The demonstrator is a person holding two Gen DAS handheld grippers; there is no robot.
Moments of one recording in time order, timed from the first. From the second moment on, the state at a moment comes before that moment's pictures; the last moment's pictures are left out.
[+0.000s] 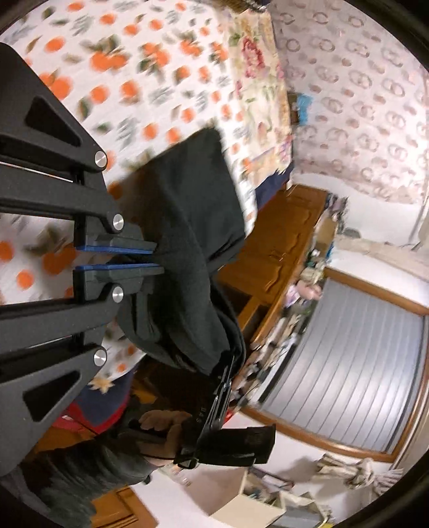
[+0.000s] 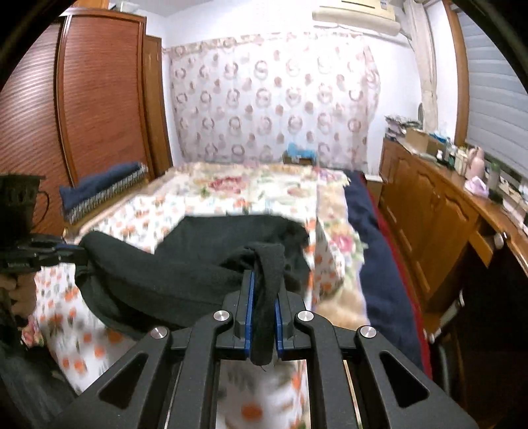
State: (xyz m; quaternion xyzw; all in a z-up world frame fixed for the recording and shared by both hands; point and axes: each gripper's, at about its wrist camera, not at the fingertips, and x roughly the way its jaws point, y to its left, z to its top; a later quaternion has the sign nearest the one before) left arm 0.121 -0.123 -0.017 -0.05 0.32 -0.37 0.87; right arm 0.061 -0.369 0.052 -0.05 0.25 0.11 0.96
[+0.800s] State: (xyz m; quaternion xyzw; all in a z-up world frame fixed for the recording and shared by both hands) left arm 0.259 -0.093 -0.042 -0.05 0.35 -0.29 0.89; right arm 0.233 -0.359 0.050 -0.03 0.28 0.07 0.96
